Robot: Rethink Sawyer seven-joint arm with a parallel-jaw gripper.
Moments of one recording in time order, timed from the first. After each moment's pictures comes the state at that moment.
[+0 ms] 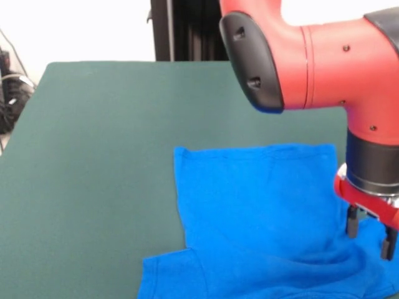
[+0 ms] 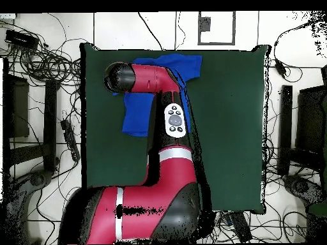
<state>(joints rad) 0.02 -0.12 0.08 0.82 0.06 0.71 2.71</state>
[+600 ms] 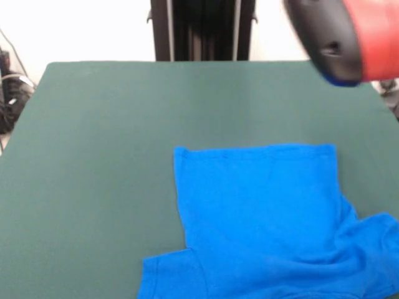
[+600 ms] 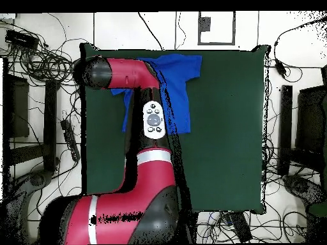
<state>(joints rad) 0.12 -0.12 0.05 0.75 0.15 0.71 2.74</state>
